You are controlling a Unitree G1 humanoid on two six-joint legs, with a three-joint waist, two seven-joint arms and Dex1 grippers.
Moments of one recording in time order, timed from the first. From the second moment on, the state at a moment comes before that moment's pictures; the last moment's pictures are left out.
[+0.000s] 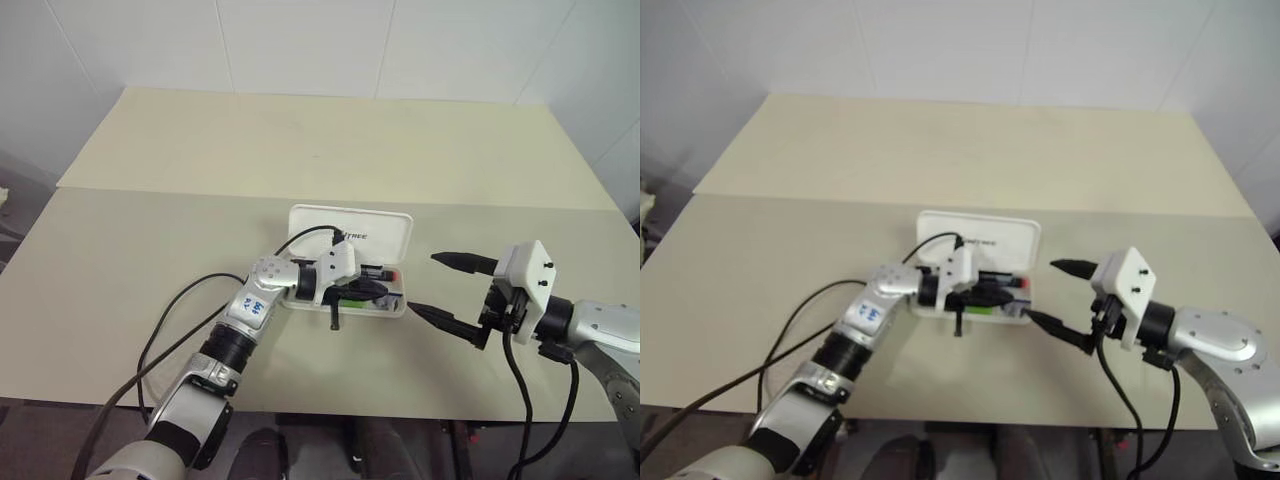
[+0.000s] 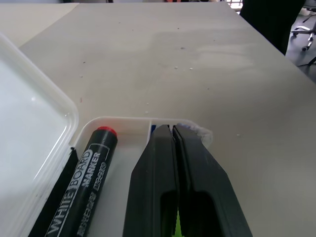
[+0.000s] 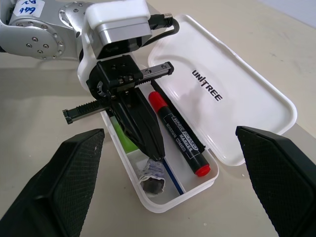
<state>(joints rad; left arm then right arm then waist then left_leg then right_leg) -0.69 0.16 -0.30 0.40 -0.09 0.04 -1.06 -0.02 -0.81 -0.25 -0.60 0.59 0.50 0.84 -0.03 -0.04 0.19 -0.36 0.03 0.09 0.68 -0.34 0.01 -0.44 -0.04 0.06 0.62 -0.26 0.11</state>
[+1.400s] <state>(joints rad) -0.65 0.20 -0.21 0.25 -0.23 0.17 -1.08 -0.01 -0.81 -0.26 -0.62 0.59 0.50 0.80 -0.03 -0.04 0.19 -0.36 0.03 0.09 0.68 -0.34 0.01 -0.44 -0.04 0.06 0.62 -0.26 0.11</state>
